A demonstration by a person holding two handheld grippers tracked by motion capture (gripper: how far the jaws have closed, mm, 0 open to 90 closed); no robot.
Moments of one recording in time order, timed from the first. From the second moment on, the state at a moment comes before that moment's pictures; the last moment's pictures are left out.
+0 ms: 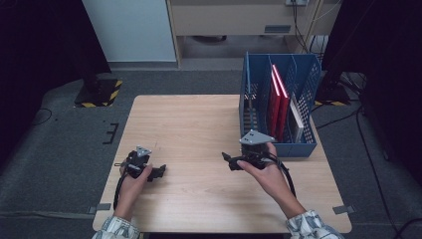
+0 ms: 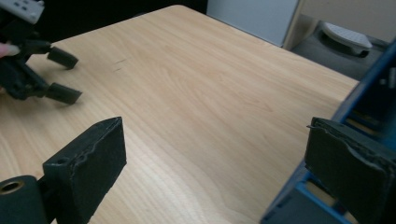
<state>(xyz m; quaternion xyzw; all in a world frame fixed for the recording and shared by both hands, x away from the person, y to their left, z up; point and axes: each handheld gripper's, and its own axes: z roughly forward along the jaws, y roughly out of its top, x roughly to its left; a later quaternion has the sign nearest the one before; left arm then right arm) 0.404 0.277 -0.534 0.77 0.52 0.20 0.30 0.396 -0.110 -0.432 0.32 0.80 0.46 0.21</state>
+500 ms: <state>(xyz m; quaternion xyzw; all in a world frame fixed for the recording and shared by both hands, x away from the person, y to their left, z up) 0.404 0.277 -0.534 0.77 0.52 0.20 0.30 0.374 -0.083 -0.460 0.29 0.83 0.44 0.18</state>
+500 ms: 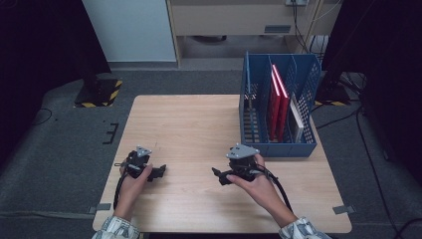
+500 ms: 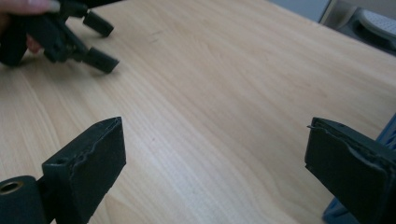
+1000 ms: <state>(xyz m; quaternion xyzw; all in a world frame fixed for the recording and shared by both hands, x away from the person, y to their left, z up) 0.404 0.275 -0.535 0.78 0.51 0.20 0.30 0.366 -0.084 -0.504 0.32 0.84 0.41 0.15</state>
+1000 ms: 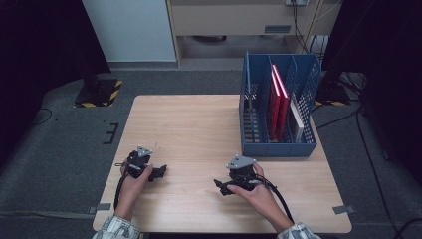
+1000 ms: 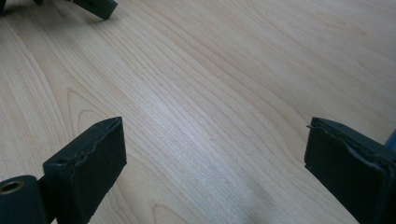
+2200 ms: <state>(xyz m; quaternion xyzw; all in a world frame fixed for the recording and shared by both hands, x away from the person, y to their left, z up) 0.405 0.275 -0.535 0.78 0.51 0.20 0.30 0.383 -0.075 -0.539 0.38 0.84 0.35 0.15</state>
